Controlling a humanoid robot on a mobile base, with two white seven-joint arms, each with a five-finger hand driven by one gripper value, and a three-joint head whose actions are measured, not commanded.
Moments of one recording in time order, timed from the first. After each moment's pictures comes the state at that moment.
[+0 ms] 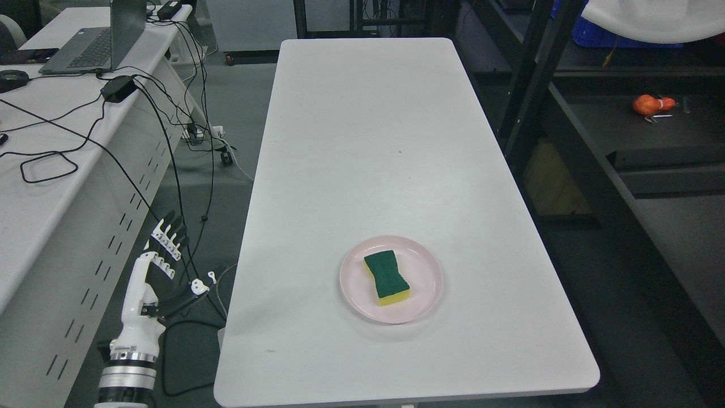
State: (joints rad) left arm 0.00 0.05 0.15 -1.77 0.17 -0.07 -0.10; right arm -0.08 0.00 -0.21 0.00 -0.12 0.00 -0.07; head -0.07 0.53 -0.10
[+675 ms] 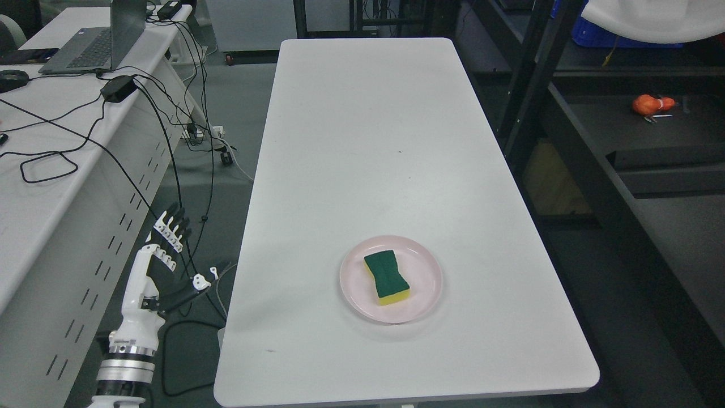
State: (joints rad) left arm -0.04 0.07 0.15 -1.77 0.13 -0.10 -0.16; right arm -0.08 0.00 -0.21 0.00 -0.12 0.00 -0.07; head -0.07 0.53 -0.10
